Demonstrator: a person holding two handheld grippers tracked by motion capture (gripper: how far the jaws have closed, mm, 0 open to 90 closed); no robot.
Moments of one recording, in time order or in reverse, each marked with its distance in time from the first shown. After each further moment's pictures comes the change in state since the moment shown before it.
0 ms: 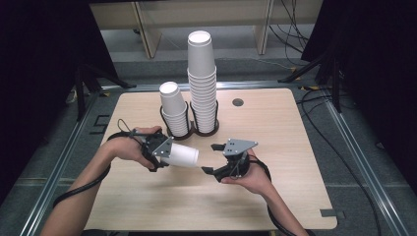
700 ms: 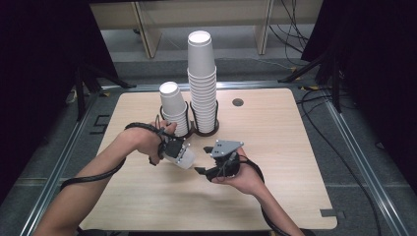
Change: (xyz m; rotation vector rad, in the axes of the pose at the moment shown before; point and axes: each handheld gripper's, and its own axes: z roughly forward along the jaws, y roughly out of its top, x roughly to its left) left arm 0.010 0.061 -0.002 0.419 -0.016 0.356; right arm 0.015 0.016 0.023 0.119 -0.024 -0.032
